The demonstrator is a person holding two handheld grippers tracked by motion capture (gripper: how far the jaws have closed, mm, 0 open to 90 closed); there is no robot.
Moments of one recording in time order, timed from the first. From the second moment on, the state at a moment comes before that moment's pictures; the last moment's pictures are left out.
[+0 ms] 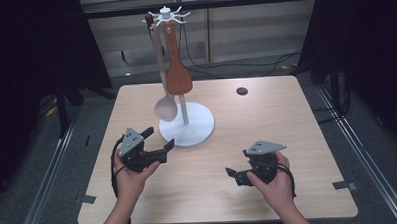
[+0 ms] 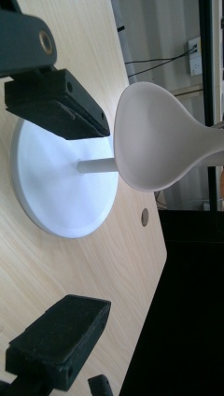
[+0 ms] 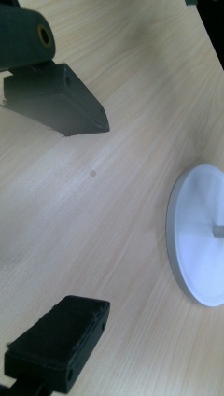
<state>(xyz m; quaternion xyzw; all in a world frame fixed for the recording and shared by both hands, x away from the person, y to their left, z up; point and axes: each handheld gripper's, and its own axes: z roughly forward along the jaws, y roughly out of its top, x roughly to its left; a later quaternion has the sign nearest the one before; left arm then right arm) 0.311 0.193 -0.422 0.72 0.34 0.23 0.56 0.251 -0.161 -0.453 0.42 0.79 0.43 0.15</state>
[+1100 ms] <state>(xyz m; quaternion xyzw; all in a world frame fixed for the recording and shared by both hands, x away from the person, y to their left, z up) 0.313 0.213 -0.455 0.75 0.36 0.20 0.52 0.259 -0.163 -0.458 0.41 0.79 0.43 0.16</state>
